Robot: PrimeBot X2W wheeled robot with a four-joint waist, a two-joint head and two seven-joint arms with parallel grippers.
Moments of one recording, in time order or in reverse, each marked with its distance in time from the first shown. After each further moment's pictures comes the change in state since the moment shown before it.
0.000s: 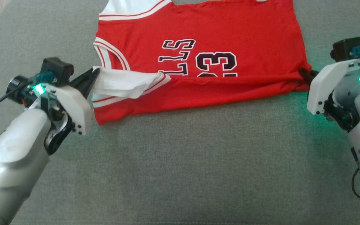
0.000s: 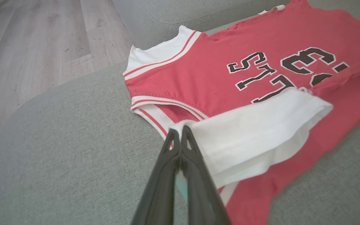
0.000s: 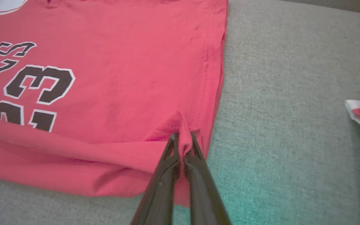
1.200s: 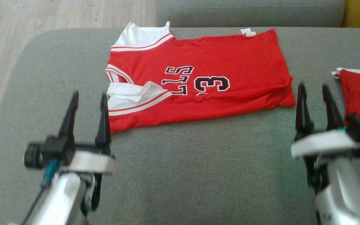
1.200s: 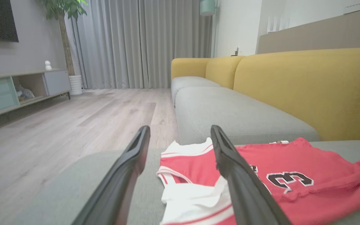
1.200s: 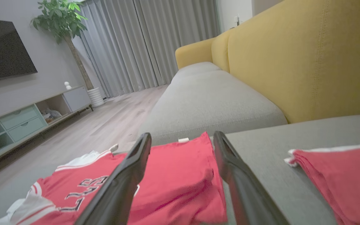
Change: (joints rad) left arm 0.482 -0.243 0.416 -0.294 0.274 0.292 -0.425; right arm 0.393 0.308 -0.397 -0.234 -0.249 0.000 -0.708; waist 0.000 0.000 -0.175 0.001
